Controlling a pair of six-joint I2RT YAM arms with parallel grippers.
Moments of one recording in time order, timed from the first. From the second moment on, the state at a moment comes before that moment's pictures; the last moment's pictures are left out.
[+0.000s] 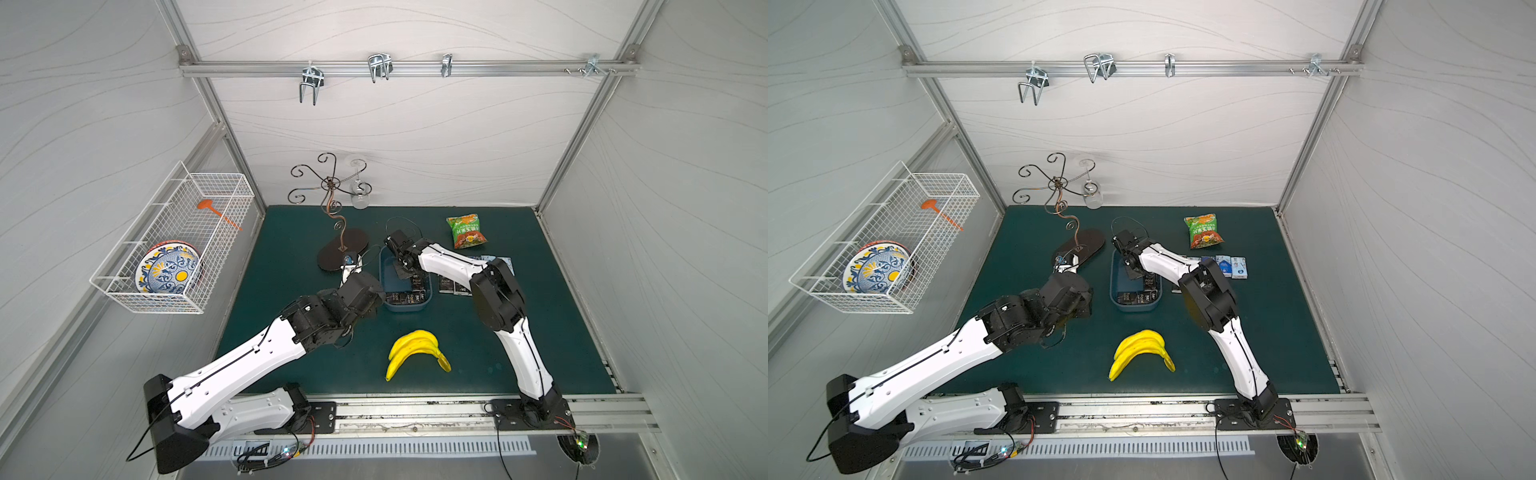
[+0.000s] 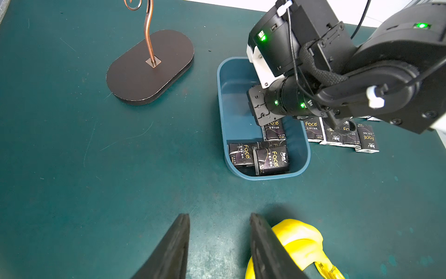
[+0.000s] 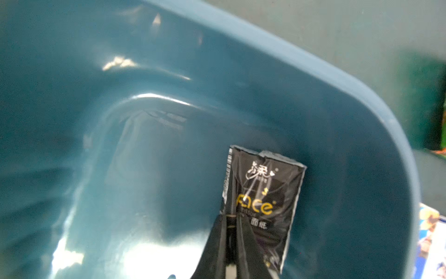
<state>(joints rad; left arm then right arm) -0.90 1.07 1.05 -0.85 -0.50 -0.74 0.77 2.30 1.85 -0.72 0.31 0.24</state>
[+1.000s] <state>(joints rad) -0.89 1.13 1.09 -0.85 -0.53 -0.71 0.25 1.35 1.08 -0.64 0.02 0.31</state>
